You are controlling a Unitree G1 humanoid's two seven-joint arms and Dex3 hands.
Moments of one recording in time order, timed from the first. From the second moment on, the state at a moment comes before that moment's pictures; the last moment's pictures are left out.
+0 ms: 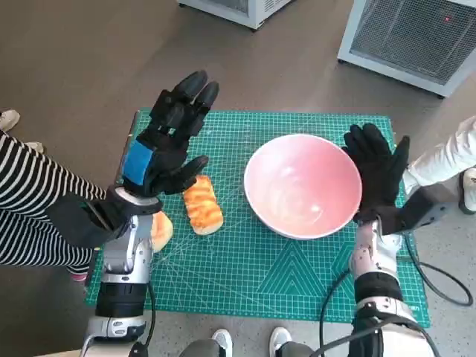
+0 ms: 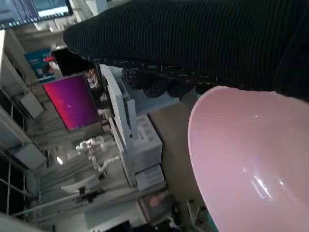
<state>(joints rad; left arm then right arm) -0.49 0.14 0.13 0.25 -0.32 -0.34 -0.49 -0.78 -0.10 -0.42 1.15 0.32 -0.48 0.33</state>
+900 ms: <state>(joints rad) -0.47 0.15 0.13 0.23 -0.31 -0.35 -0.46 -0.84 -0.07 -0.44 1.19 0.35 -0.42 0.33</state>
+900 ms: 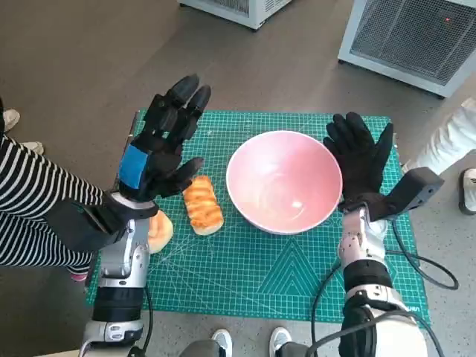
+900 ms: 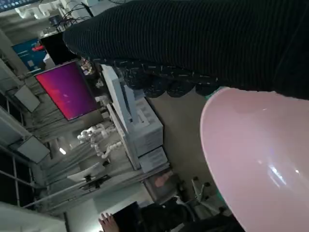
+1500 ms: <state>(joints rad) -0.47 0.16 0.13 0.23 -0.31 -0.35 -0.46 -0.75 -0.13 -0.37 0.90 0.31 -0.50 0.34</state>
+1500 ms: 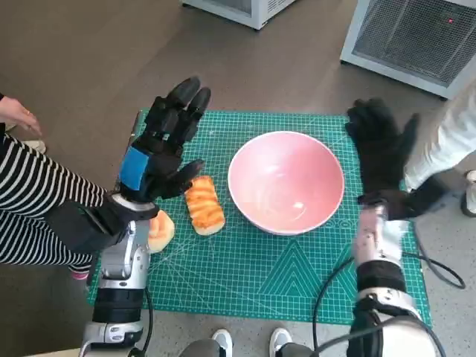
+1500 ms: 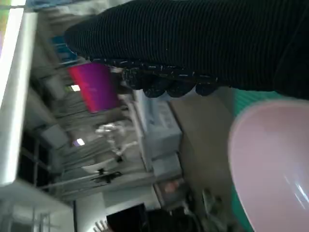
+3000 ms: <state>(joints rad) -0.79 0.67 -0.15 0.50 0.12 -0.52 -0.91 -0.44 -0.18 -0.19 0.16 0.27 -0.49 0.34</state>
